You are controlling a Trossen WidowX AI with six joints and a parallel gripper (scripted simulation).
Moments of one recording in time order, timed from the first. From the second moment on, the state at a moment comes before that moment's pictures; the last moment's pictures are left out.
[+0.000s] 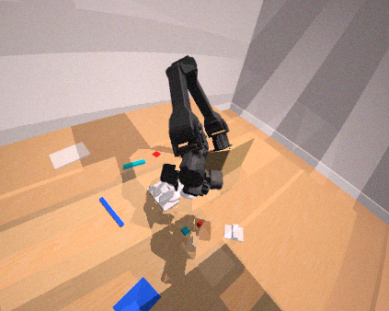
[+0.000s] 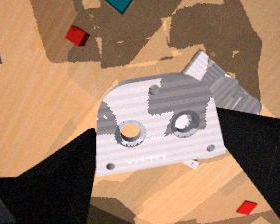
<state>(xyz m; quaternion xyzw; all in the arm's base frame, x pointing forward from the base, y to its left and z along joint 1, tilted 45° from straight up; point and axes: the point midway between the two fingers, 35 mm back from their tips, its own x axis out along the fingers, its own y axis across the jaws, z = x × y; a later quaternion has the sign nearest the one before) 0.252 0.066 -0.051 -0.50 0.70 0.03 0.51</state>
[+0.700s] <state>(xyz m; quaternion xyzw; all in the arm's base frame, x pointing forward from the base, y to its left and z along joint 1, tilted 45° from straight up) 0.249 0.021 -0.019 -0.39 0.69 -0.12 0.60</state>
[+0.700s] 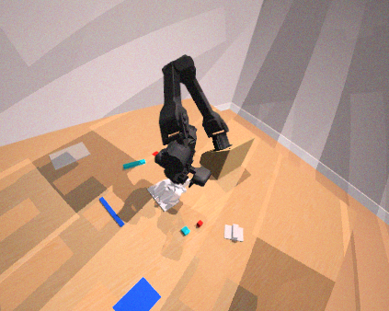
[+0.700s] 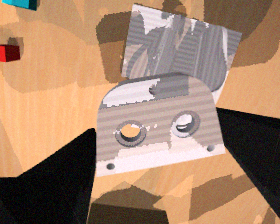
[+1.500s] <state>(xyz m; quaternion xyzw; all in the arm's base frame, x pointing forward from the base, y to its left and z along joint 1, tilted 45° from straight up) 0.238 -0.013 0.003 -0.29 0.66 -0.24 0.65</state>
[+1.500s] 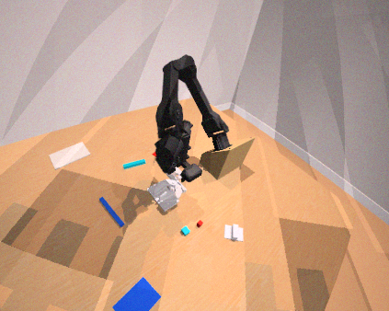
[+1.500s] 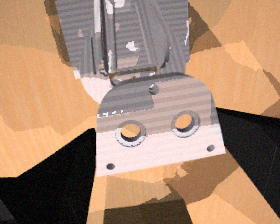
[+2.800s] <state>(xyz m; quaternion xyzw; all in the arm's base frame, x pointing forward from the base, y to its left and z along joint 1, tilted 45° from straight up) 0.227 -0.011 0.000 -0.29 0.66 -0.25 0.65</state>
